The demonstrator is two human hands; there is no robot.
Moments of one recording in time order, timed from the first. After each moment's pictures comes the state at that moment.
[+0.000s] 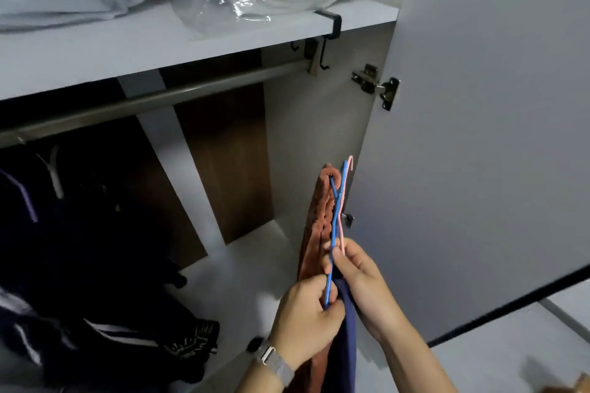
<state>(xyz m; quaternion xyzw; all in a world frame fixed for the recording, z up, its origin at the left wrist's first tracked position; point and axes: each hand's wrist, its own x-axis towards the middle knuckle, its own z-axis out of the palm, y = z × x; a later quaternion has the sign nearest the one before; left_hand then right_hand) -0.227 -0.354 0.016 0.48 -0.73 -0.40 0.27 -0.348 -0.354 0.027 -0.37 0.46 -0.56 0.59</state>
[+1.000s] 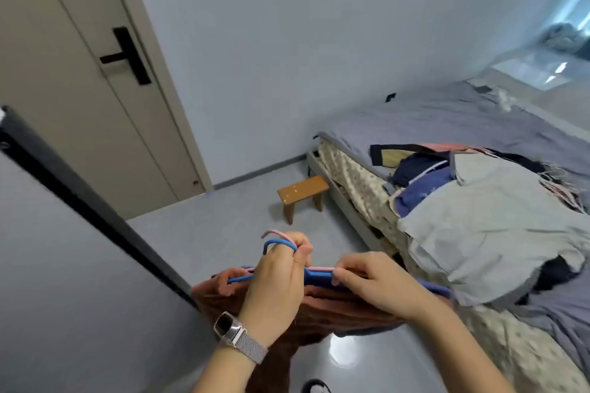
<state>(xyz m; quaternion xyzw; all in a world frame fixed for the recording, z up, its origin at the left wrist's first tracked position) -0.502 -0.161 0.069 -0.10 -0.86 -0.49 0.02 -0.513 0.030 0.049 -0.14 0.91 -0.33 0.18</state>
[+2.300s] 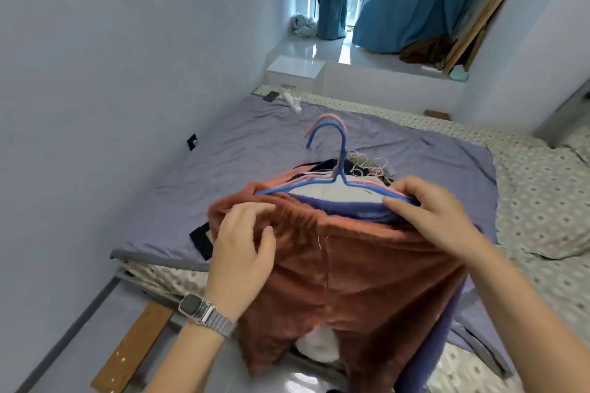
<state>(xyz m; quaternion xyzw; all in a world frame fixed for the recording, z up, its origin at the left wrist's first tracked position) -0.892 0.307 0.072 -0.44 -0.78 -0.44 0.02 -0.704 0.535 0.102 0.31 0.89 -0.26 -0.17</state>
